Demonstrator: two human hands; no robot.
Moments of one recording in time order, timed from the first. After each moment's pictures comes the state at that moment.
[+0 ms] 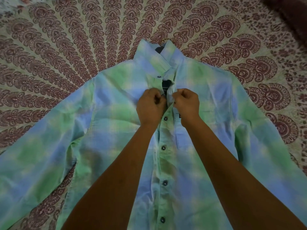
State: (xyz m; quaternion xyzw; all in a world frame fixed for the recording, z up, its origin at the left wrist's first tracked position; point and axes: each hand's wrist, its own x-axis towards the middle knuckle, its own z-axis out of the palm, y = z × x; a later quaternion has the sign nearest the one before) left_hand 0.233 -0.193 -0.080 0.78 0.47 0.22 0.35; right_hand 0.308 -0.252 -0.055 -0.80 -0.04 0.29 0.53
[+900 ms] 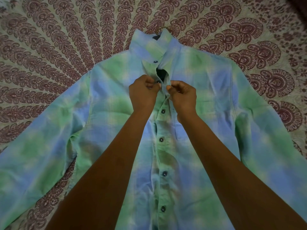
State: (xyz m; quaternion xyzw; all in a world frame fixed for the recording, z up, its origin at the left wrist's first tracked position) left_hand 0.233 -0.182 -0.052 0.75 0.50 0.20 0.39; right_hand 0.295 -0.261 -0.061 -0.74 -0.04 0.29 0.61
